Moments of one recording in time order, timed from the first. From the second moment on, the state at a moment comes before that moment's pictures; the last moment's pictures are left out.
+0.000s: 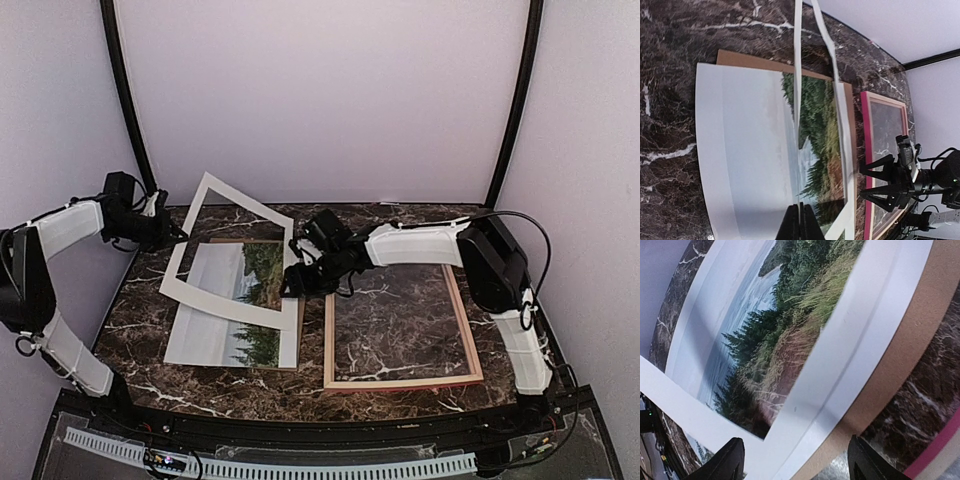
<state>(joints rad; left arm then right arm) 0.08 1.57 1.17 -0.58 0.62 -0.25 0.88 2.29 1.77 -0.40 -0.30 0.47</state>
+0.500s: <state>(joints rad) -0.24 1.30 1.26 -0.40 0.77 -0.49 0.74 1.79 1.45 -0.37 -0.24 0.47</state>
